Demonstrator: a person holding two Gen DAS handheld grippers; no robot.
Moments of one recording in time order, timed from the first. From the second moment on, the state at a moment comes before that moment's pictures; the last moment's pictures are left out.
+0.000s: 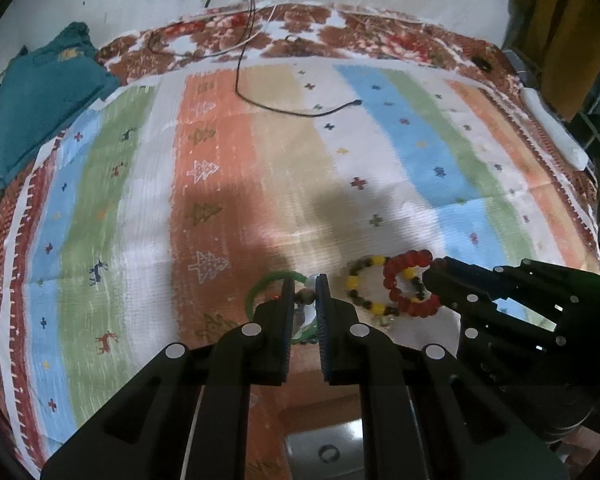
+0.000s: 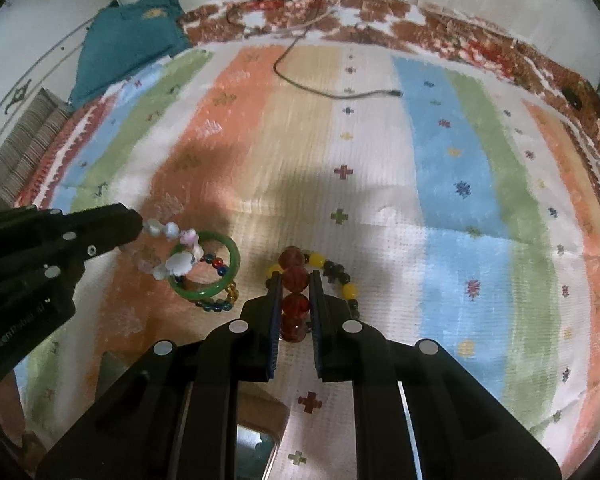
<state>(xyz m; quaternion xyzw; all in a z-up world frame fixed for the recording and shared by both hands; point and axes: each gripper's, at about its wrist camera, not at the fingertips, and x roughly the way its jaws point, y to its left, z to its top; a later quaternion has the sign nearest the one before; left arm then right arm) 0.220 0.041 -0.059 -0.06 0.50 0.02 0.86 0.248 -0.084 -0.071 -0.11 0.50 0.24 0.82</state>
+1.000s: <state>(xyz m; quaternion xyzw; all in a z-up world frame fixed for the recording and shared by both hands) 0.144 0.021 -0.008 -0.07 0.44 -0.01 0.90 0.178 -0.105 -0.017 -0.10 0.43 0.26 0.86</state>
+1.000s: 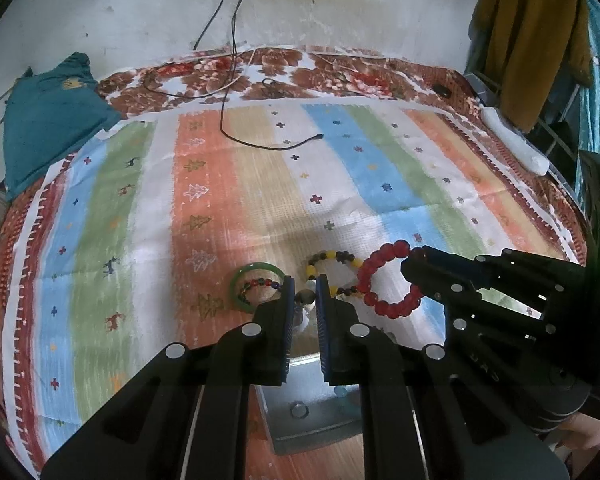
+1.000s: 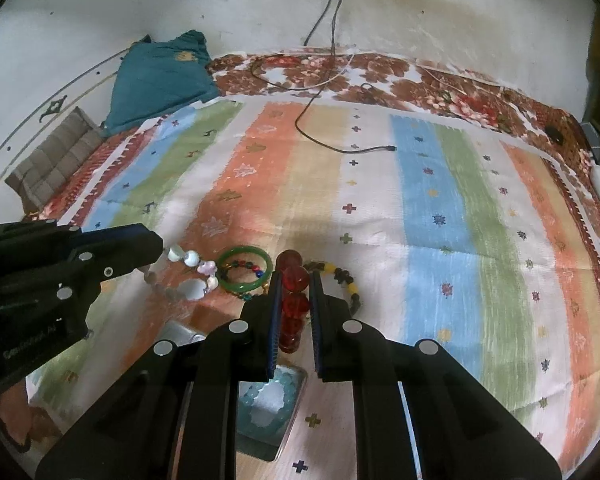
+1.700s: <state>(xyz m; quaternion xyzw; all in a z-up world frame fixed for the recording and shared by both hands) 0.092 0.011 -0.007 -0.06 0.43 -0.01 0.90 0.130 -0.117 -0.019 -0.10 0.43 0.28 0.85</state>
